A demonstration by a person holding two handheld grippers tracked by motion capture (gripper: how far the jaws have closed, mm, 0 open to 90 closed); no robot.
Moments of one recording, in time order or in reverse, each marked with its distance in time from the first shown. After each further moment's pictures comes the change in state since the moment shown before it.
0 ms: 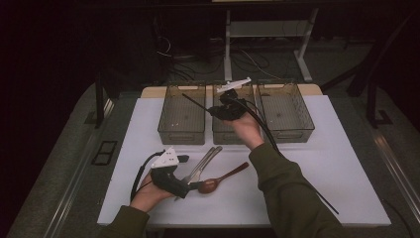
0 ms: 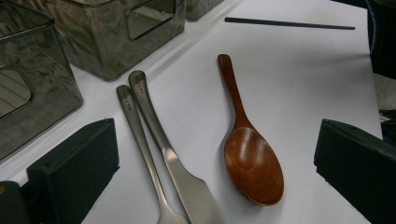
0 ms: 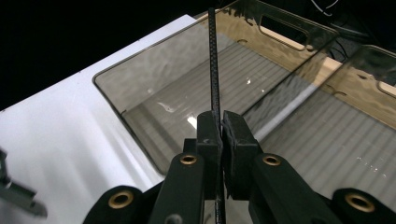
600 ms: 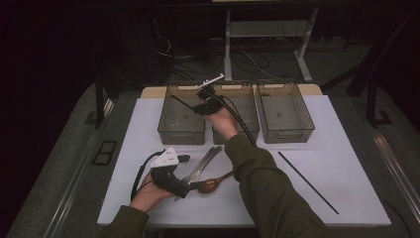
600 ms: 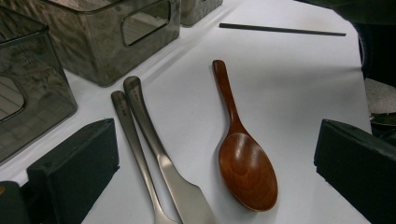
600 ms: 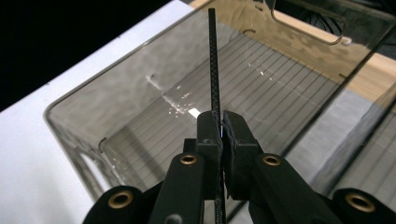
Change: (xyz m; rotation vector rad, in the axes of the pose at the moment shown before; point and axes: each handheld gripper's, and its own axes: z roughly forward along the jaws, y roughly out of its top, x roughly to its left) left arm 0.000 0.001 0.000 -0.027 -0.021 -0.009; right arm 0.004 0.025 0.076 0.095 -0.025 0.066
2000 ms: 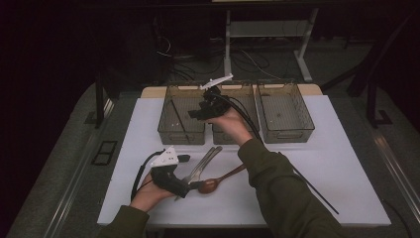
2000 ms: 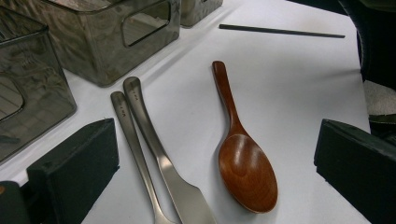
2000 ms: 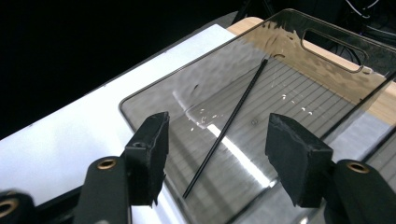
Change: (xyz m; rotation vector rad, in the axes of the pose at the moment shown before) left arm 0.000 0.000 0.001 0.002 -0.003 -0.004; right arm 0.010 -0.010 -0.047 -0.095 0.120 -0.083
